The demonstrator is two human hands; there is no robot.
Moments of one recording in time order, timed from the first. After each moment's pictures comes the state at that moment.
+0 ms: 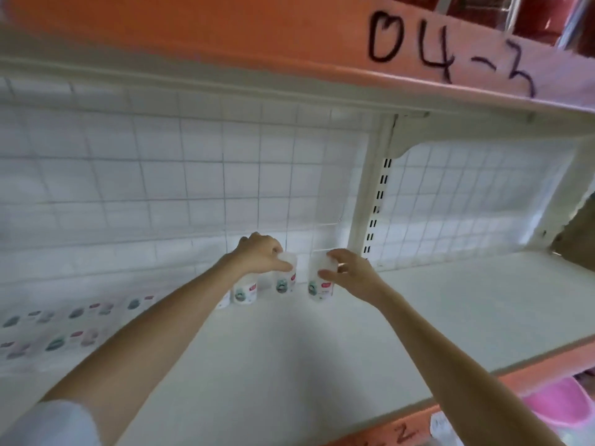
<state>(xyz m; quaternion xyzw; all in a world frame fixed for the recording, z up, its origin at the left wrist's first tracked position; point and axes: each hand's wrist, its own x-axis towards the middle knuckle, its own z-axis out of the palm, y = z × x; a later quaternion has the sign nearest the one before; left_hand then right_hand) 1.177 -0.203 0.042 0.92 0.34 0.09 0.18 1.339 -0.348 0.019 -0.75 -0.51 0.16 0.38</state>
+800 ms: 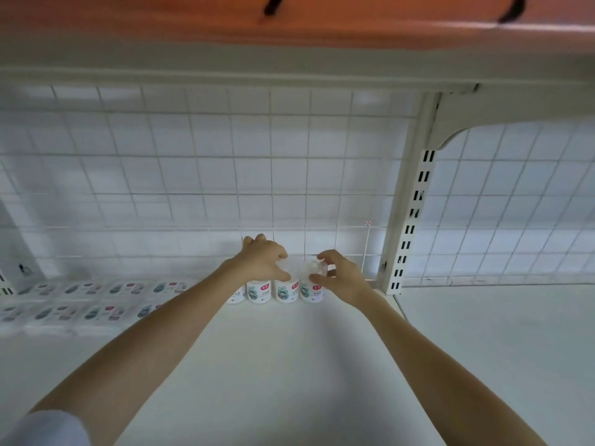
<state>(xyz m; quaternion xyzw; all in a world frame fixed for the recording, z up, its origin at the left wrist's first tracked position) 1.187 -0.196 0.026 0.90 0.43 0.02 0.04 1.363 -0.273 -0.021 -0.67 -0.59 0.23 0.38</state>
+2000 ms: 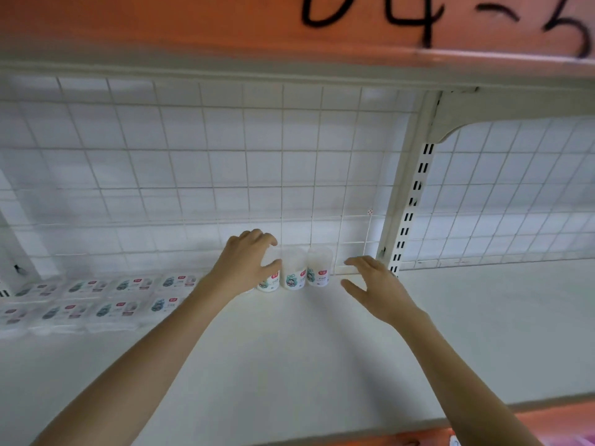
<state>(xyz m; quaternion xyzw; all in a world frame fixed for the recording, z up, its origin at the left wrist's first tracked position) 1.122 -0.228 0.022 0.90 0.37 0.22 0.00 1.351 -0.355 -0.010 -0.73 -0.64 -0.01 0.23</state>
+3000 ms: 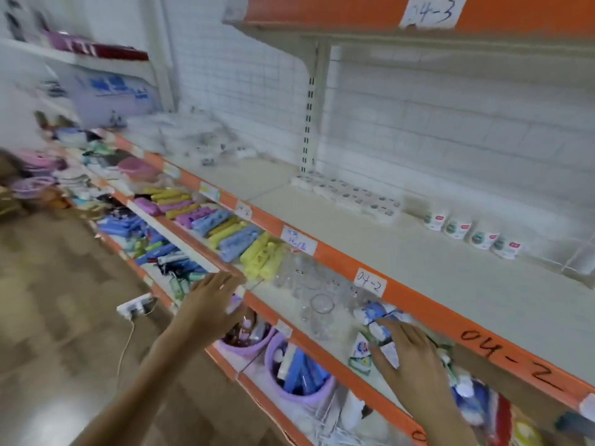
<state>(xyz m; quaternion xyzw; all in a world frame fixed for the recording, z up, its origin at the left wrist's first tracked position) 0.813 -0.617 -0.083 0.68 0.71 0.16 -0.07 1.145 -0.575 -0.090 -0.54 -0.82 0.04 0.20</state>
